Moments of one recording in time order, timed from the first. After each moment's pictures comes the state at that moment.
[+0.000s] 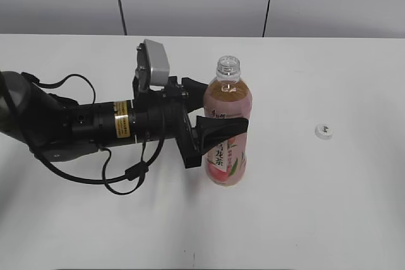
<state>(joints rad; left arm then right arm) -0.46 2.12 -0.88 0.99 -1.23 -0.41 0.12 0.71 -0.87 -0.09 1.22 -0.09</state>
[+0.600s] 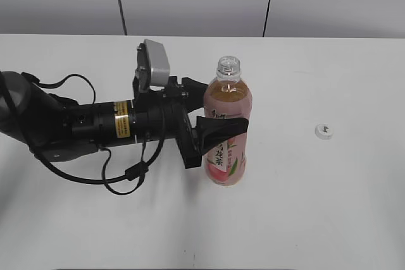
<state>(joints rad) -0.46 2.12 -0.88 0.99 -1.23 -0.41 0.12 0.26 -0.57 0.02 1.22 -0.17</state>
